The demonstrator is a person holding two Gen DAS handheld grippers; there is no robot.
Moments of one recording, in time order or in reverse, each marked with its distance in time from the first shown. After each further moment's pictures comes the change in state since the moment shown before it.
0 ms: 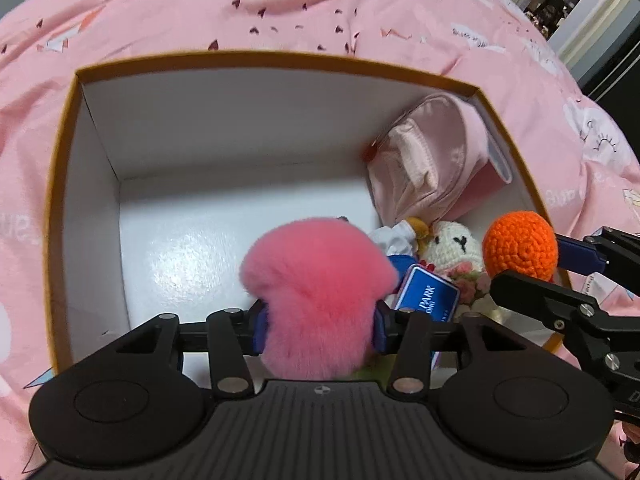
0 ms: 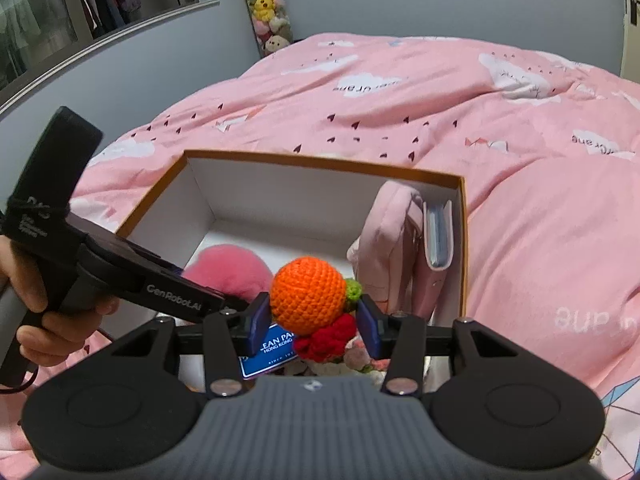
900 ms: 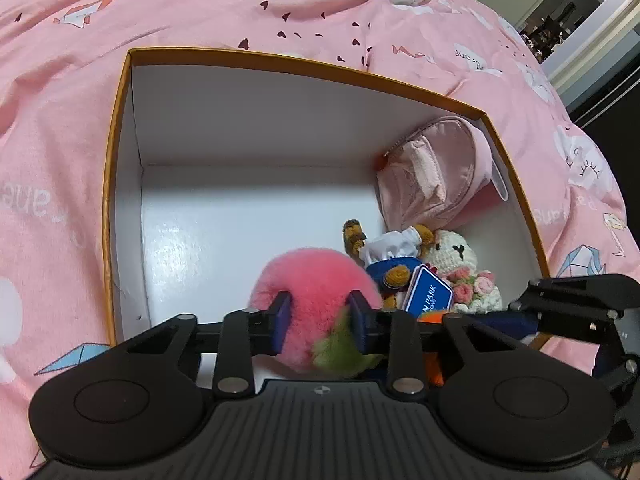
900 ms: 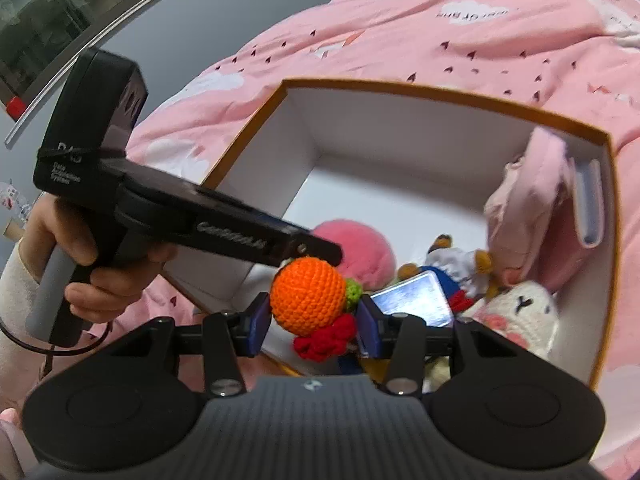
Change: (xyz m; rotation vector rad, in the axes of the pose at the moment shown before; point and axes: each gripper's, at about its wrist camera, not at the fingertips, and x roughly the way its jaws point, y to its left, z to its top) left arm -0.022 0.032 -0.003 -0.070 -0.027 -0.075; right arm 0.036 0.032 0.010 -0.030 0.246 0.298
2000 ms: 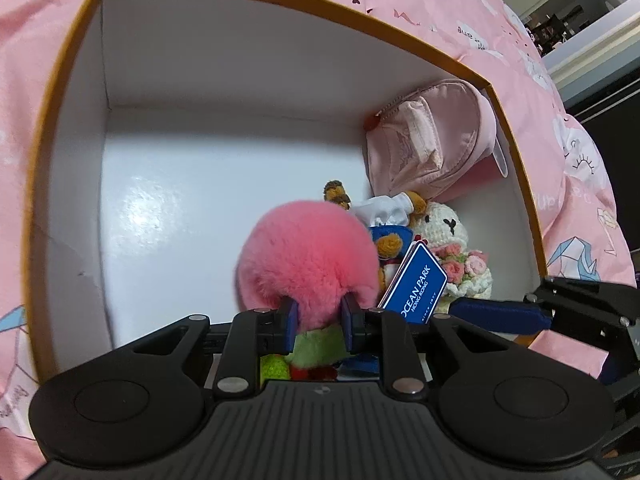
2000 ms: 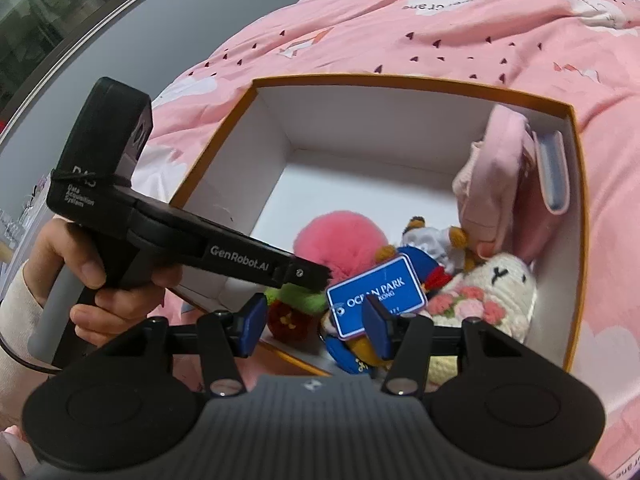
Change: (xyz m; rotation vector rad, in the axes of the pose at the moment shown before) left arm 0.025 -0.002 -0.011 -0.075 0.100 -0.082; right arm -0.011 -0.005 -0.009 0.081 -0.005 -0.071
